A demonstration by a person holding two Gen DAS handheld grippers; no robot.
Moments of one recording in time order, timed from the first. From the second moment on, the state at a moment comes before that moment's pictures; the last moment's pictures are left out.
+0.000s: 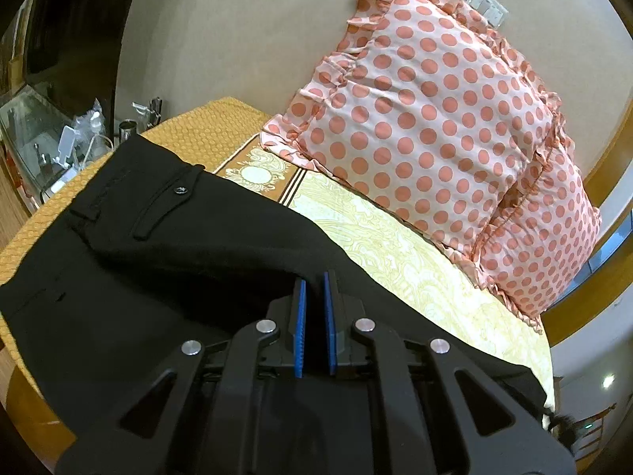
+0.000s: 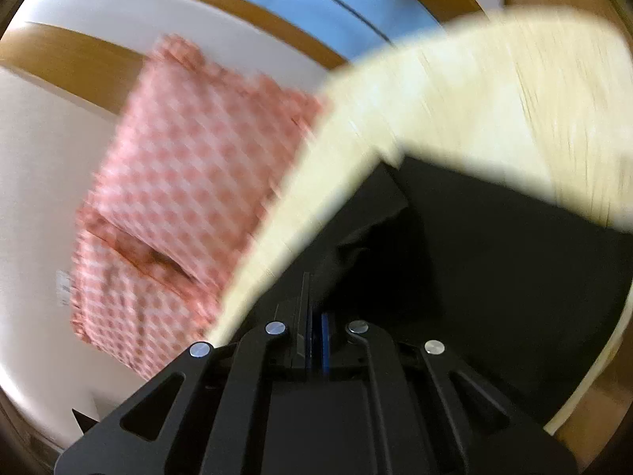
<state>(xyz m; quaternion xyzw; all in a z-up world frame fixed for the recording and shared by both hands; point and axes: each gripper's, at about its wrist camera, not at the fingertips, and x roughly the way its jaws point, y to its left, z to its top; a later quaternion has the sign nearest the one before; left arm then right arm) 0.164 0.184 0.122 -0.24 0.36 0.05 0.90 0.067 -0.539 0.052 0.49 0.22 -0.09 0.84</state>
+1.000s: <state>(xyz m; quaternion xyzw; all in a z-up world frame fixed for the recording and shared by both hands) 0.030 0.239 0.053 -0.34 0.36 0.09 0.86 0.004 -0.565 0.014 0.48 0.27 -0.18 0.82</state>
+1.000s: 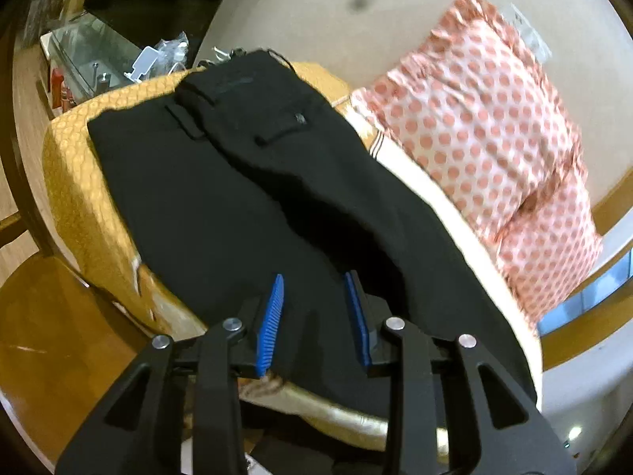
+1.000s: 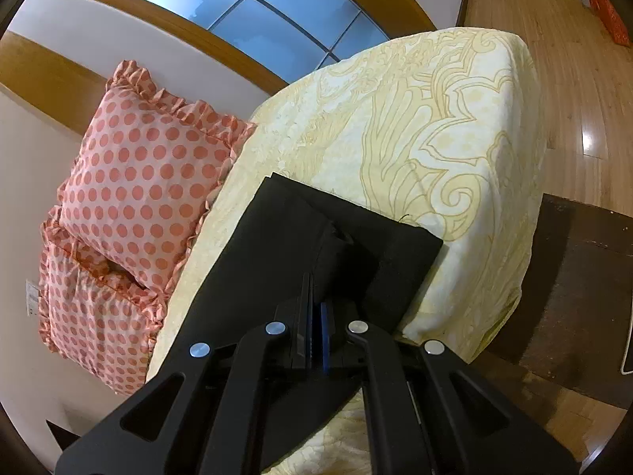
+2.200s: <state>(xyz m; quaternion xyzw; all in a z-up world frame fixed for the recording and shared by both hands) 0.049 0.270 0.087 -0.38 0.33 0.10 0.86 0.003 -0.555 0.051 0.43 0.23 -0.17 0.86</state>
